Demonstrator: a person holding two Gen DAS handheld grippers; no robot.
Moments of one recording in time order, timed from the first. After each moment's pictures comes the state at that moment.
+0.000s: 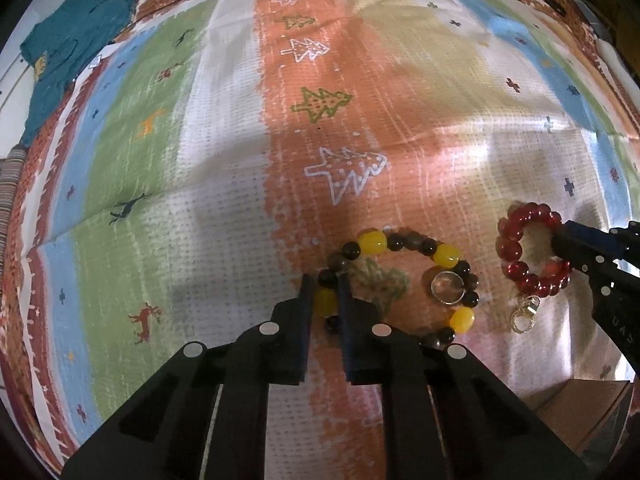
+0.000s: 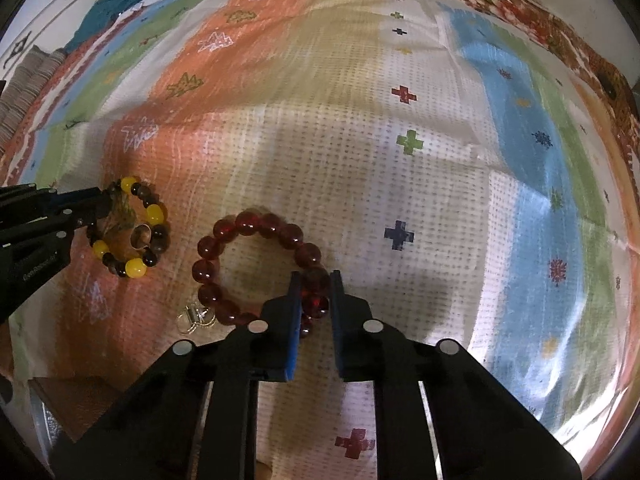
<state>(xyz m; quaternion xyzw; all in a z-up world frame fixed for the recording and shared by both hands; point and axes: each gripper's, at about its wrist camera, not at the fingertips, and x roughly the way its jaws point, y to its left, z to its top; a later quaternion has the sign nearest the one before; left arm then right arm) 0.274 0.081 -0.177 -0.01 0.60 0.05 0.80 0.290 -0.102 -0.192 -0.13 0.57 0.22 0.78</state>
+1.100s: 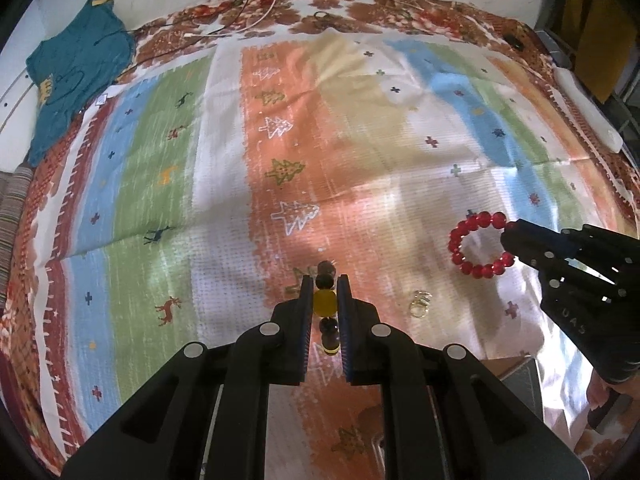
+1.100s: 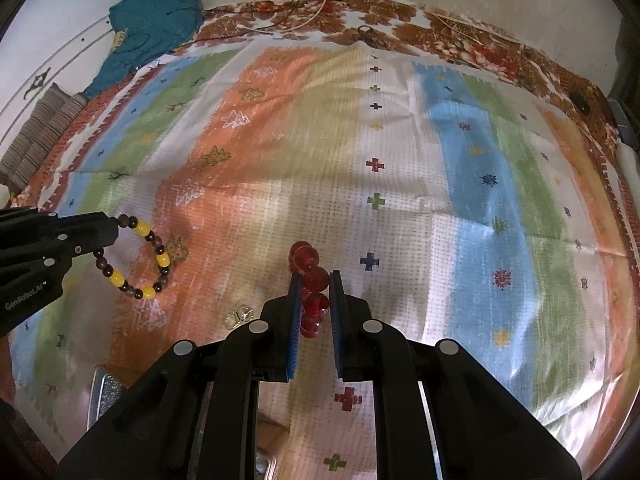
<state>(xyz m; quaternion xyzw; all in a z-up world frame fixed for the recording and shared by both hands) 0.237 0.054 -0.090 -0.03 0.54 0.01 0.84 0.266 -0.125 -0.121 -0.09 0.50 0.23 0.83</state>
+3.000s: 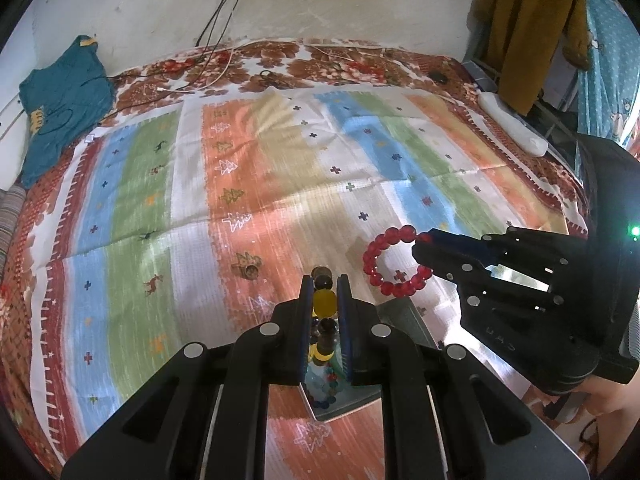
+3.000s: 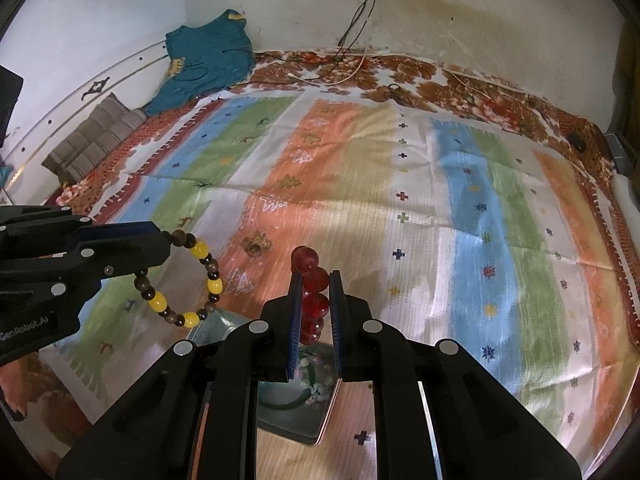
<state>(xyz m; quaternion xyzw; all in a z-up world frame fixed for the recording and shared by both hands) 0.133 0.017 -0.013 -0.05 0.45 -0.07 0.89 0.161 -0.142 -0.046 -0.09 0.42 0.28 0.86</state>
